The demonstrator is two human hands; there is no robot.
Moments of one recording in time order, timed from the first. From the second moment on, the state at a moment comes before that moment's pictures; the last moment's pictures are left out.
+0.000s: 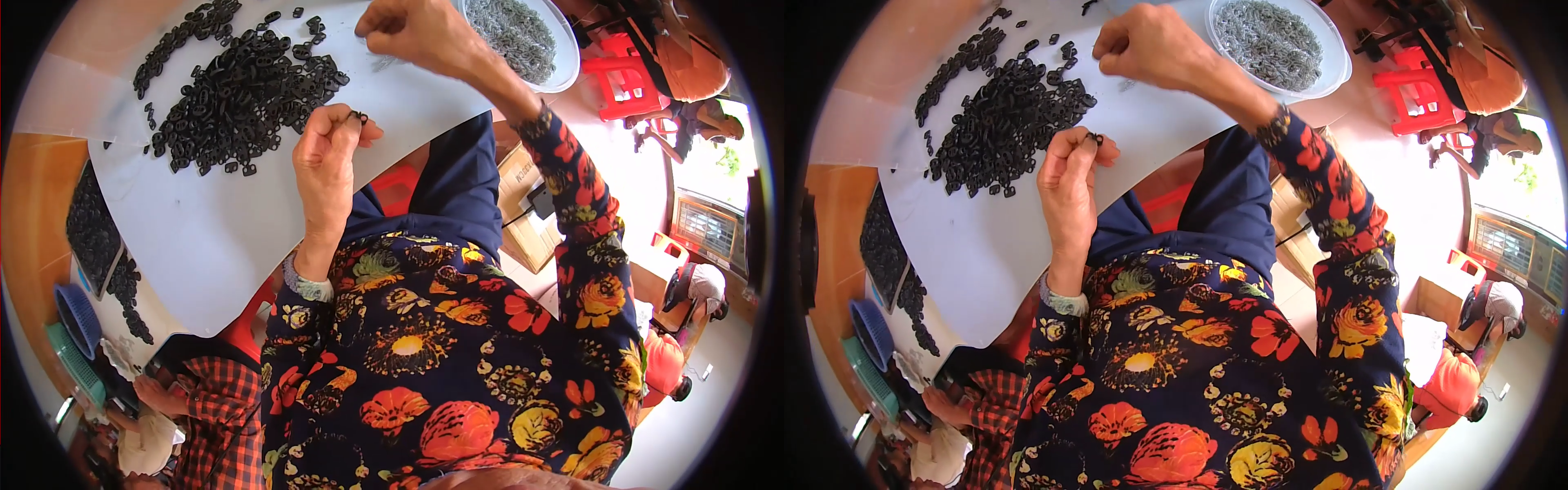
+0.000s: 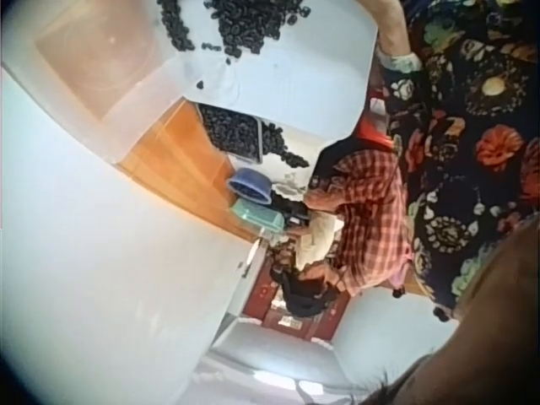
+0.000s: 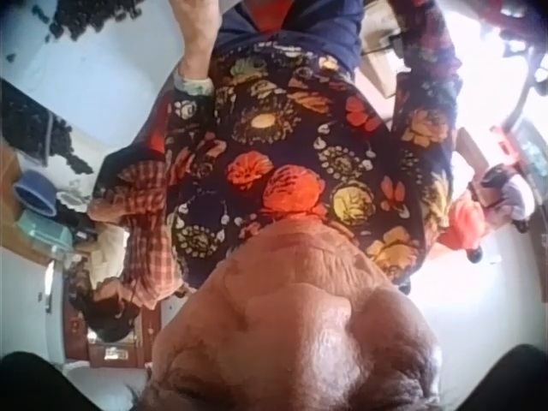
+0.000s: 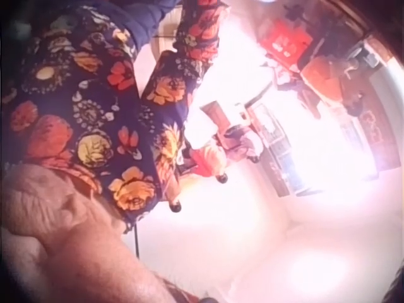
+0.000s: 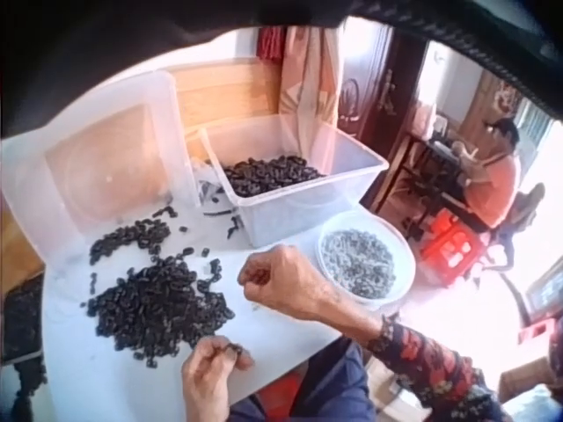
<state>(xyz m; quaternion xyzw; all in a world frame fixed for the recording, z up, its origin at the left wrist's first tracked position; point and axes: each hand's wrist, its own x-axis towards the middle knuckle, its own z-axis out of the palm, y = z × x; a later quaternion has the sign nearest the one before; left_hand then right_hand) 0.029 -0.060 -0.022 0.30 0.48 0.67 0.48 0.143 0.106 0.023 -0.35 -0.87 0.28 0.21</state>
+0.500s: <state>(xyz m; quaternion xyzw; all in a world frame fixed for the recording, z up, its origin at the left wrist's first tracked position) 0.033 -0.053 -0.018 0.31 0.50 0.65 0.47 0.161 0.060 -0.007 -0.32 -0.76 0.50 0.27</state>
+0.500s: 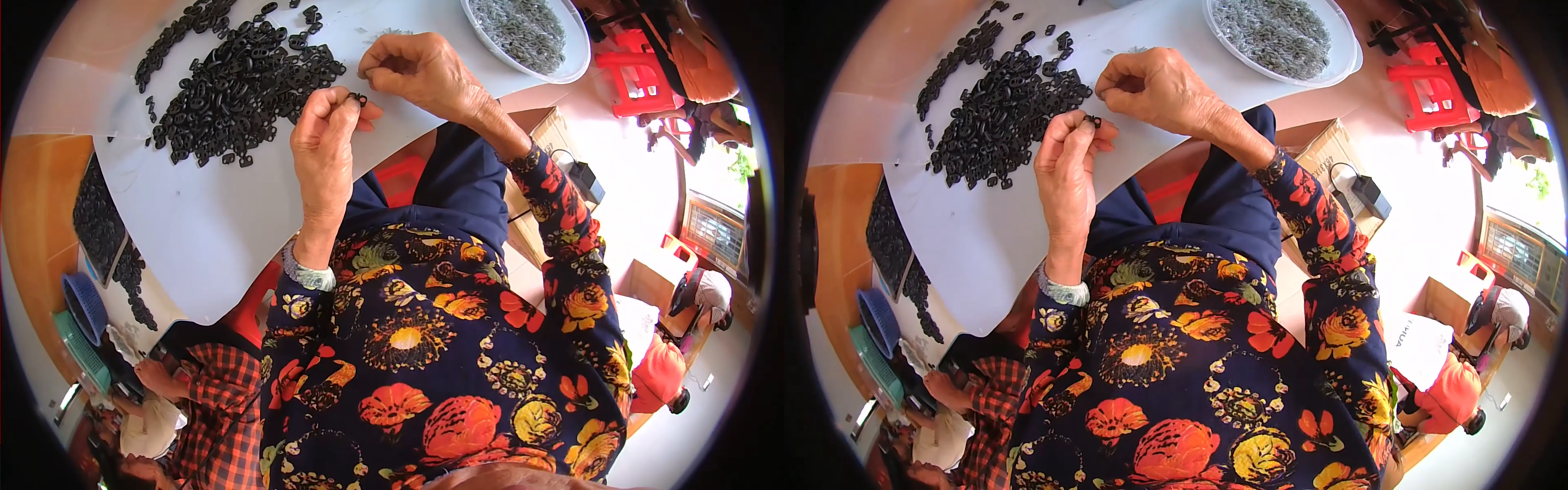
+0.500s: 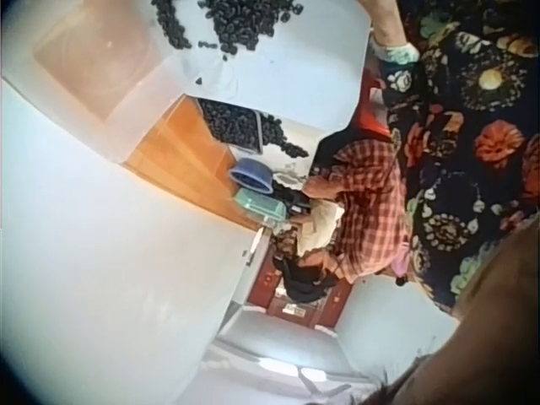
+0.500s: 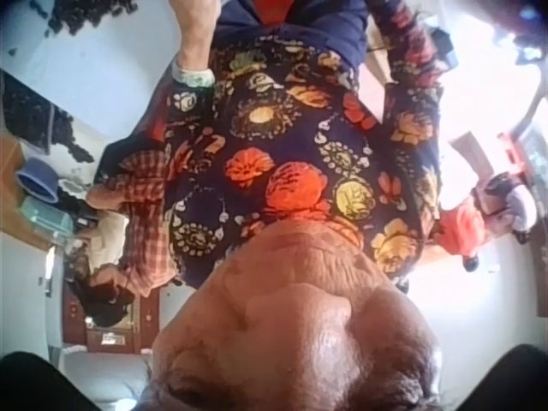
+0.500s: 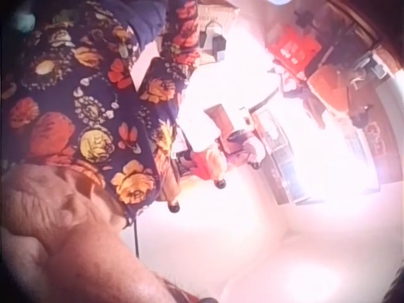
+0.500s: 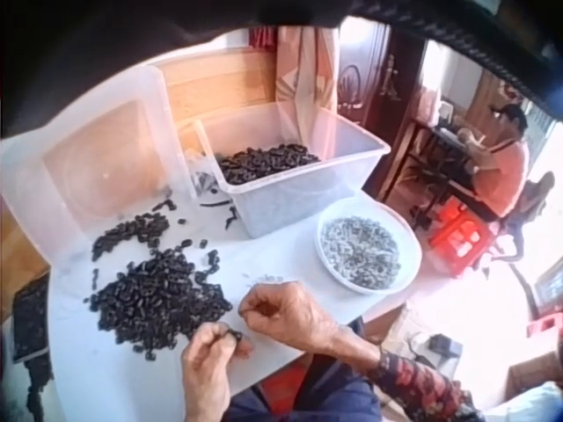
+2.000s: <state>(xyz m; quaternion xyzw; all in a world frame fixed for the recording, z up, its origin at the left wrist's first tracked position) 0.033 -0.049 -0.022 0.32 0.48 0.66 0.47 0.158 0.051 -0.008 -0.22 -0.64 0.67 0.31</state>
